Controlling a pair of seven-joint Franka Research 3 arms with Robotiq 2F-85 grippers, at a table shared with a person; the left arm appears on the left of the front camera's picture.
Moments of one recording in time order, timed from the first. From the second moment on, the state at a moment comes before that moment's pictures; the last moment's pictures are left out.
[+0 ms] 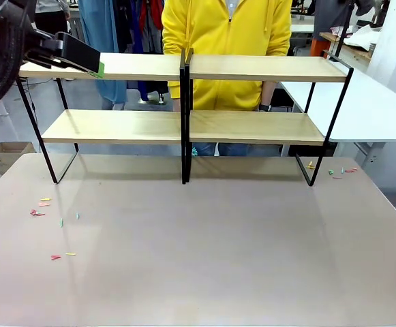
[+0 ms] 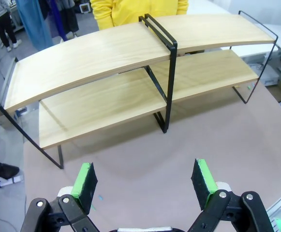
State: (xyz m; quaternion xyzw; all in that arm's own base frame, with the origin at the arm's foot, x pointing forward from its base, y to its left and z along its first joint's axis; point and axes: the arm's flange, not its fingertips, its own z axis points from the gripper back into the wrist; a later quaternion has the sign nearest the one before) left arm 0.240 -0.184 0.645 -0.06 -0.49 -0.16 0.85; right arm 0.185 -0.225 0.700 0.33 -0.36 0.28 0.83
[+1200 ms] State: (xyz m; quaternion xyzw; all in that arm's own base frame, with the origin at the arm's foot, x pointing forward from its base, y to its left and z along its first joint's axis) left arm 0.325 -0.102 0.516 -0.43 -0.12 -0.21 0.87; right arm 0.290 -0.022 0.526 0.37 0.05 0.55 0.75
